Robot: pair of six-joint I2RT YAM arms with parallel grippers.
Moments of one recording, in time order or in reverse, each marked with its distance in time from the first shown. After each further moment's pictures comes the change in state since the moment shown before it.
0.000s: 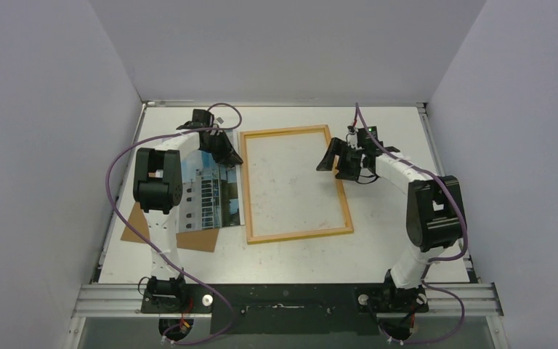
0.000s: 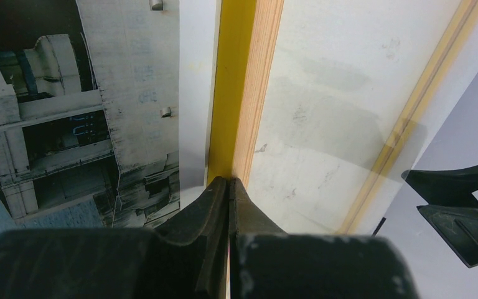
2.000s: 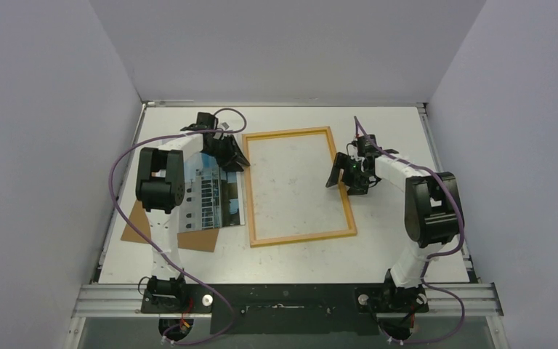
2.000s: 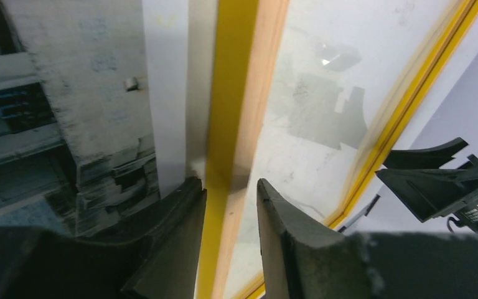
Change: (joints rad) left arm -0.020 0.010 -0.008 -0.038 0.039 0.013; right arm -0.020 0.041 -0.021 -0.190 0.162 -0.048
